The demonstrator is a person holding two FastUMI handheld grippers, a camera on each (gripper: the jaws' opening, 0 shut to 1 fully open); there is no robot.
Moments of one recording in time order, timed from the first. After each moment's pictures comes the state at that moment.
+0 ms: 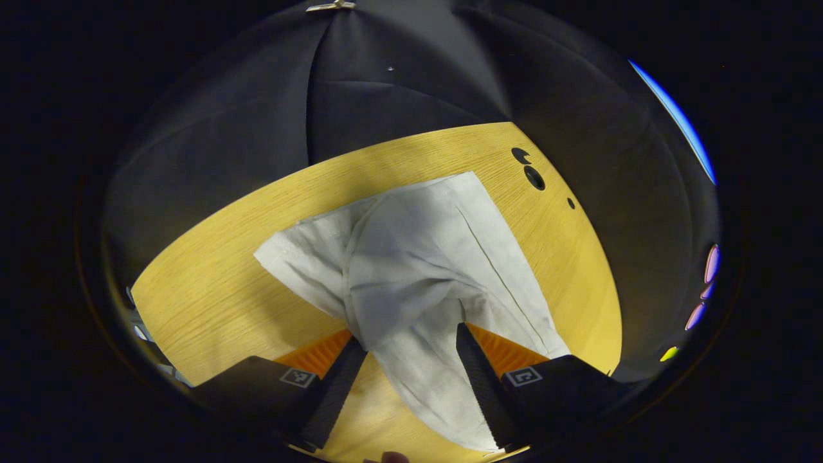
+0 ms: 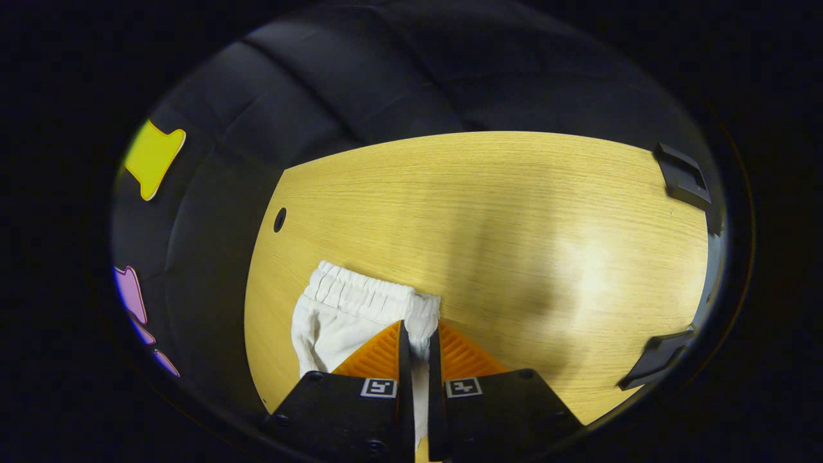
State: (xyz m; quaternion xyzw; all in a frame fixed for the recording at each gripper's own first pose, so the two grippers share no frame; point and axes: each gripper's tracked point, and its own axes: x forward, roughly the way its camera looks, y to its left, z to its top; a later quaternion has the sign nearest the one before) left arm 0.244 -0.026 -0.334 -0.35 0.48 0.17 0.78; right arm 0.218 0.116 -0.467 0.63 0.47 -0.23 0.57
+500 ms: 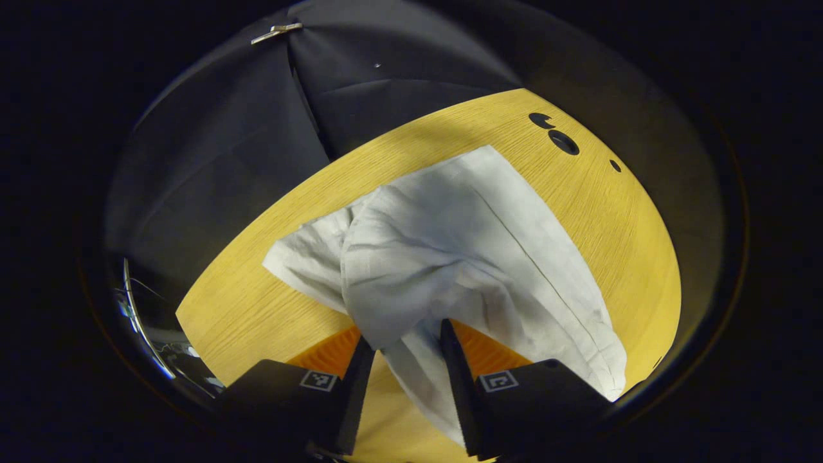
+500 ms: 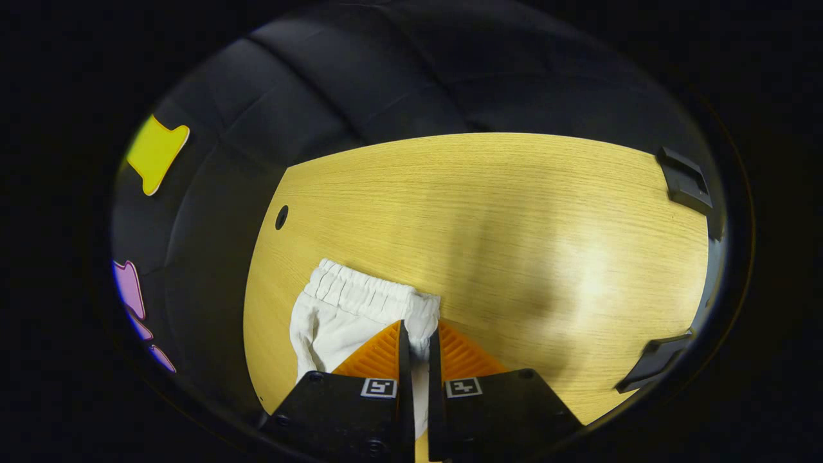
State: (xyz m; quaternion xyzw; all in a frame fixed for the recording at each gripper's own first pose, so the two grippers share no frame) left arm 0.252 -0.036 -0.346 -0.24 0.54 0.24 0.77; right arm 0.218 0.116 -0.467 0.63 0.47 -0.23 0.58
